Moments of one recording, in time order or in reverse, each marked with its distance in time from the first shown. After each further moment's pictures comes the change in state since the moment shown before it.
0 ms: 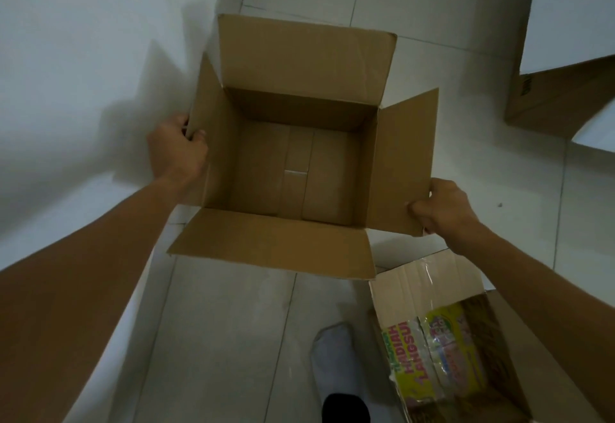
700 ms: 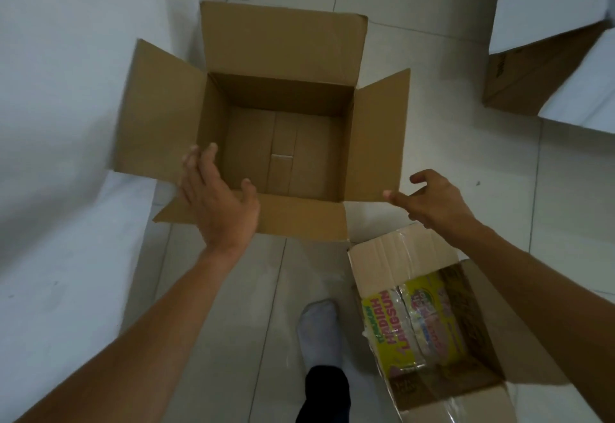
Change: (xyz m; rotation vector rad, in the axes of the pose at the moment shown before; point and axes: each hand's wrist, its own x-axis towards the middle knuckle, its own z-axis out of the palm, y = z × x) left_hand -0.152 0.027 0.035 0.056 0.128 0.081; right_hand -0.031 0.047 -0.020 -0.085 -0.006 -0.017
